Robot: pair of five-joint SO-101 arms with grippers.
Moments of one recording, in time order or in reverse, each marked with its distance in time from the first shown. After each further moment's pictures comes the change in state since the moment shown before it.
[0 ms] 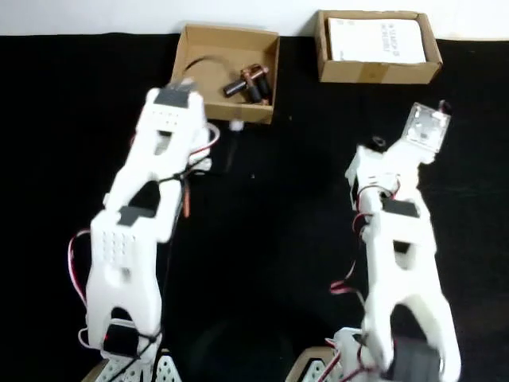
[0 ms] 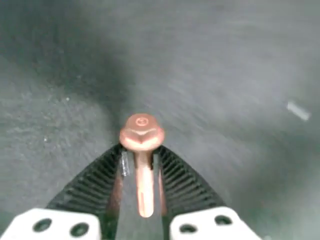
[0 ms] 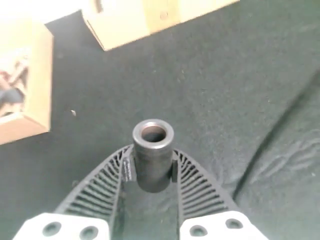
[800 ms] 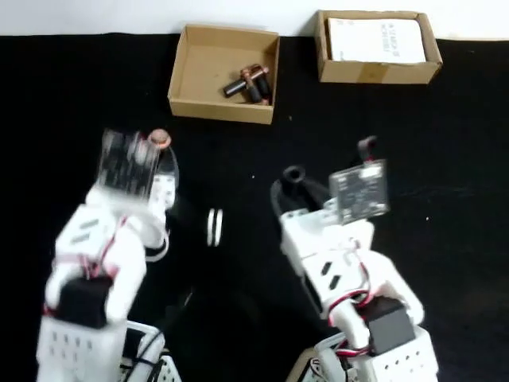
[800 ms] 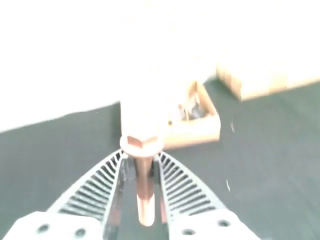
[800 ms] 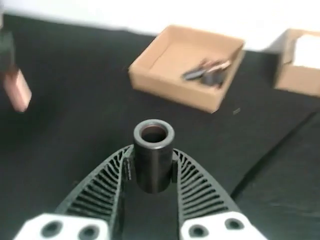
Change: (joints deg) left arm 0.8 -113.5 88.7 -51.4 -20.7; right arm -33.4 -51.8 9.4 30.6 9.0
